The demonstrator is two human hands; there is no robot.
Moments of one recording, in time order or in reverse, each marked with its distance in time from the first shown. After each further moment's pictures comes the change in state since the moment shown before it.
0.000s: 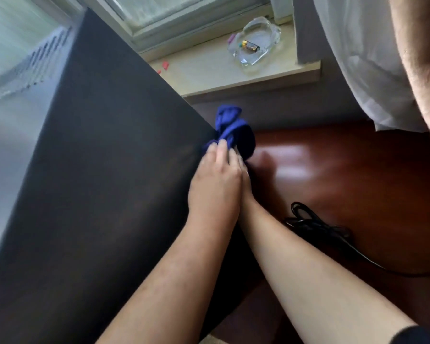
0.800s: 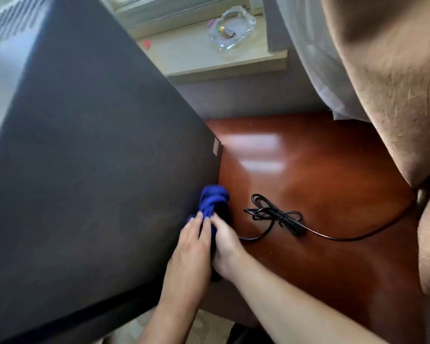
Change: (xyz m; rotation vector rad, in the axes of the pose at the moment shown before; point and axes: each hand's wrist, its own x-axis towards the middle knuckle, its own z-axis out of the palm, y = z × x) left_hand -0.181 0.006 0.058 -0.237 -0.283 -0.083; right_hand -0.204 0.031 -0.062 0.853 -0.166 0.721
